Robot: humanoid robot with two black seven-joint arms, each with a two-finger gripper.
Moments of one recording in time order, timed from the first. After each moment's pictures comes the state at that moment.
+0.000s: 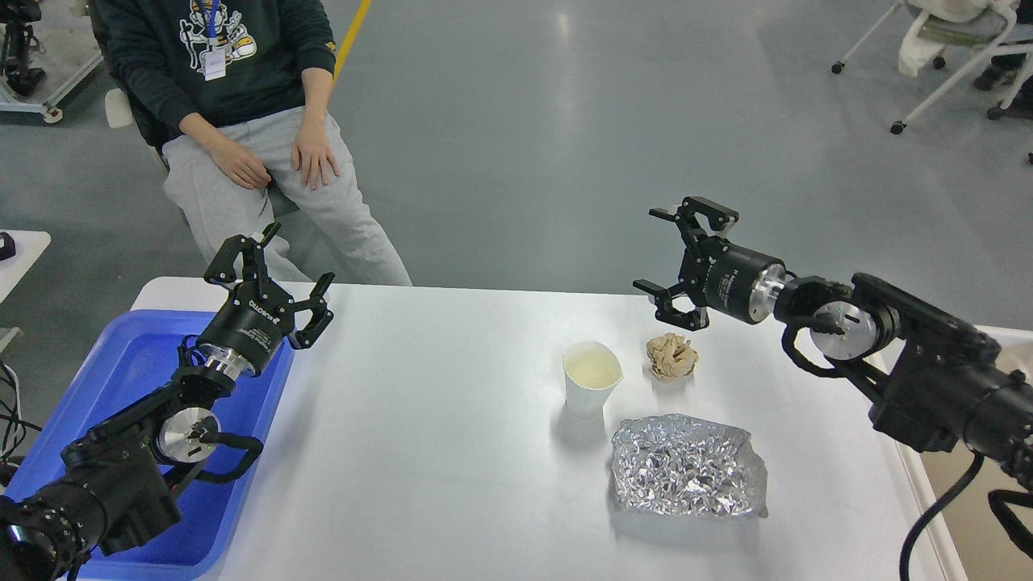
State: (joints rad) left arm -0.64 0.33 -0.61 -0.46 0.08 -0.62 -0.60; right arm 0.96 -0.34 0.37 0.72 -0.01 0.33 -0.04
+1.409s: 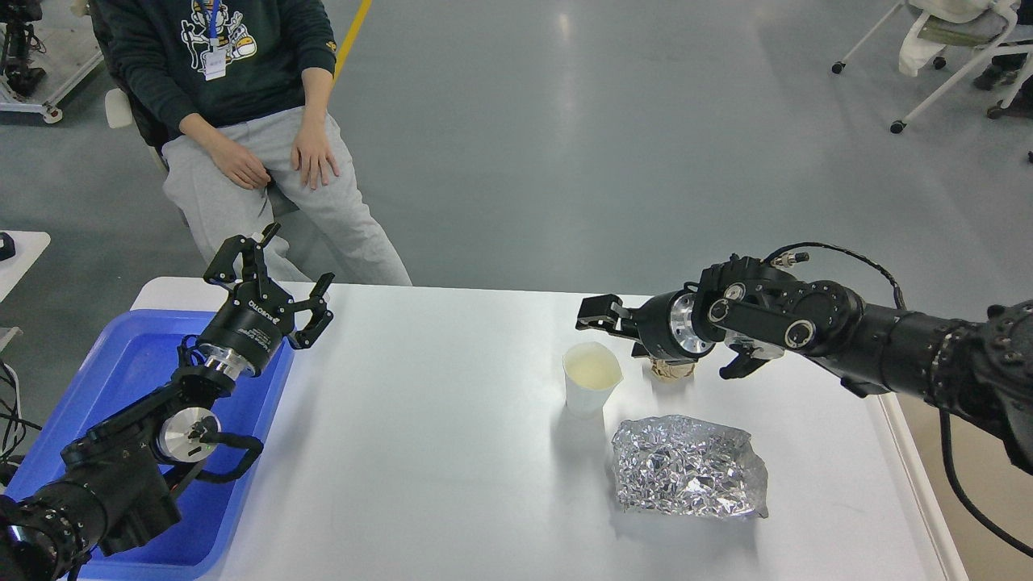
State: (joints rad) left arm -0.64 0.33 -0.61 -0.46 0.08 -0.62 -0.60; right arm 1.26 -0.15 -0.40 0.72 -0.41 0.22 -0.04
